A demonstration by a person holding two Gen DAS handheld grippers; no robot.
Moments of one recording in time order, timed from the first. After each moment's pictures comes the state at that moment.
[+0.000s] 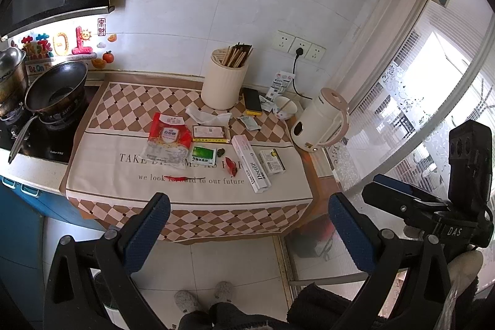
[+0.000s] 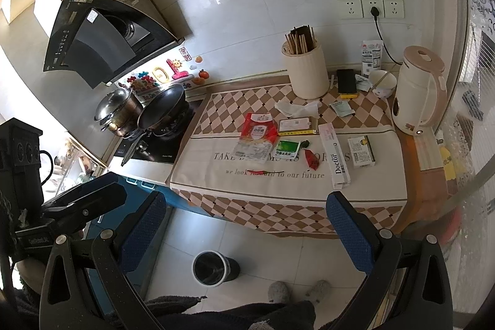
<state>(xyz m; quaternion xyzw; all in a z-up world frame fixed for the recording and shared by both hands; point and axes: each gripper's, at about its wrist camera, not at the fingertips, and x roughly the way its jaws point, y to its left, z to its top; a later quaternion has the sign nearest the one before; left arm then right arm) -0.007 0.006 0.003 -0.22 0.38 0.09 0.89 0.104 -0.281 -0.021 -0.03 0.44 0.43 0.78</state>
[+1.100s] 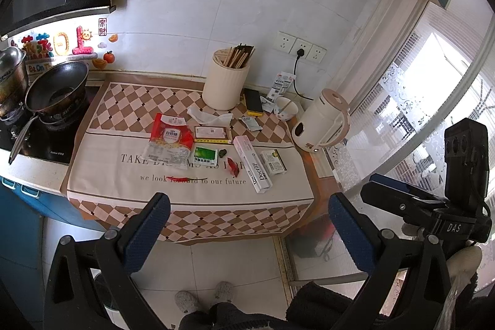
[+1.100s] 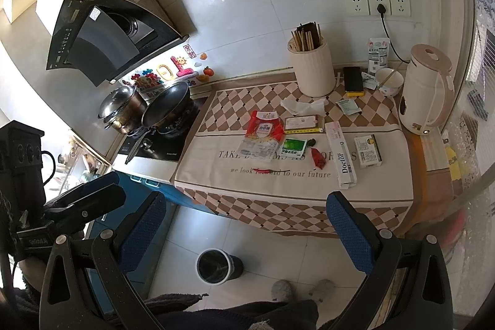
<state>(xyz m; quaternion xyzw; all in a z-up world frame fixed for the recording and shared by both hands) -0.006 0.007 0.004 -0.22 0.38 0.10 0.89 0.102 -0.274 -0.028 -0.03 0.45 0.44 0.78</state>
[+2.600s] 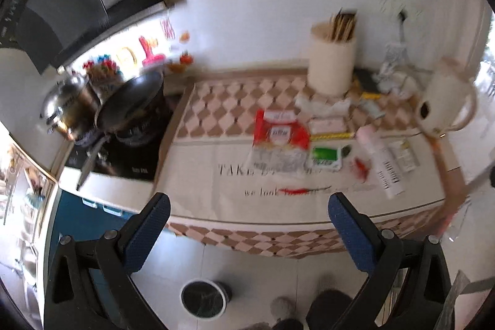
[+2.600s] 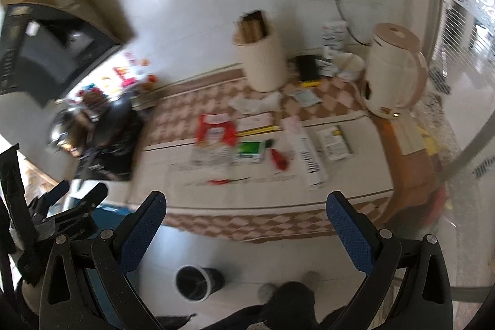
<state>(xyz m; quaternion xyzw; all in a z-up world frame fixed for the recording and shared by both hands) 0.086 0.055 -0.108 -0.08 0.46 0.32 0.82 0.154 -0.228 -0.085 -0.03 0.48 0.31 0.82</state>
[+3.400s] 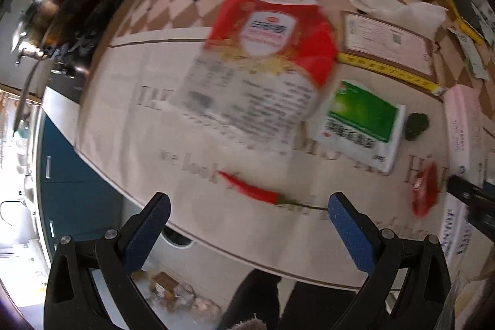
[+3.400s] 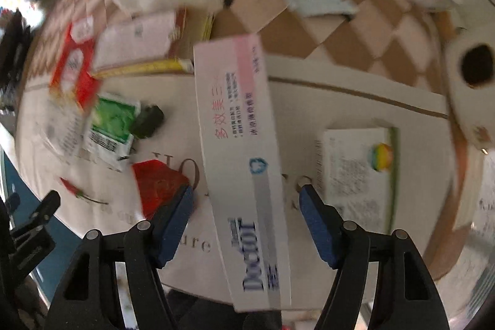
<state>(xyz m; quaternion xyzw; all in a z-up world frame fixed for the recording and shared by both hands) 0.258 0.099 -0.324 -0.20 0.64 0.38 0.64 0.413 -0.083 -0.396 -0.23 0.67 0.27 0.66</state>
